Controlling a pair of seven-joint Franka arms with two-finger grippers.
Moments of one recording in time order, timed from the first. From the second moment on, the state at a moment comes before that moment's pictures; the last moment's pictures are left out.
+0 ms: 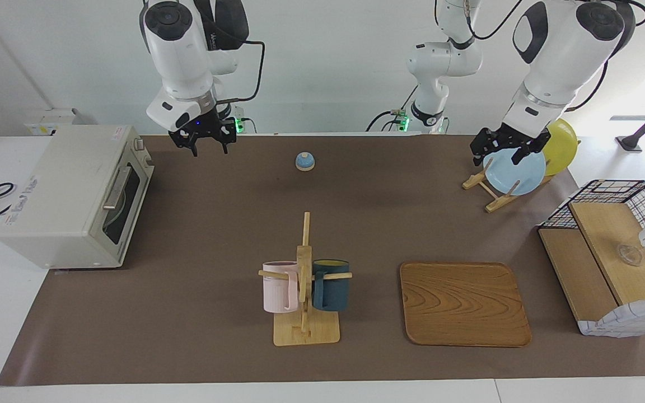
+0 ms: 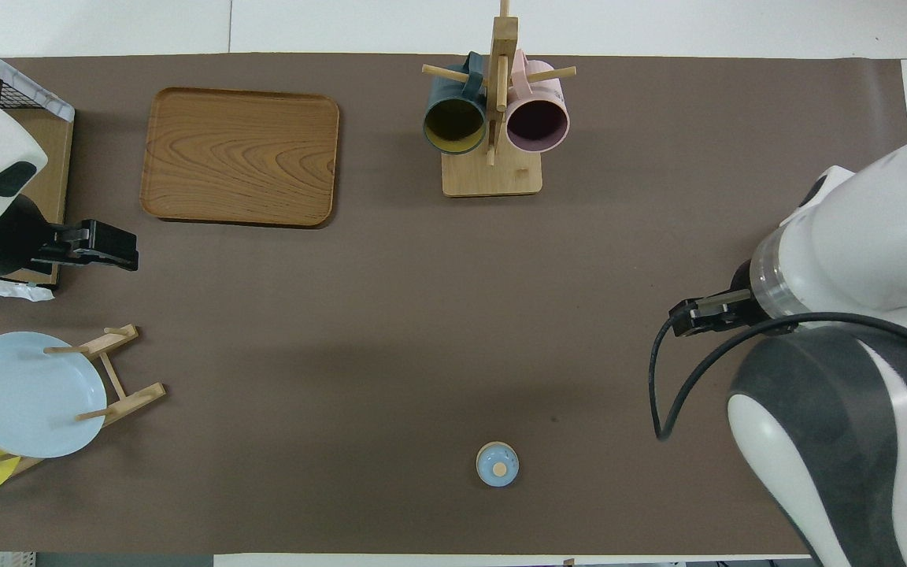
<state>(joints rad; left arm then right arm) -0.08 -0.04 -0.06 -1.72 -0.02 1.63 -0.10 -0.05 -0.12 0.27 -1.83 -0.01 1.58 0.09</state>
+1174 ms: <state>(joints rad) -0.08 -0.04 -0.06 -1.72 -0.02 1.63 -0.10 0.03 0.03 0.10 -1.59 -0.03 1.45 0.08</state>
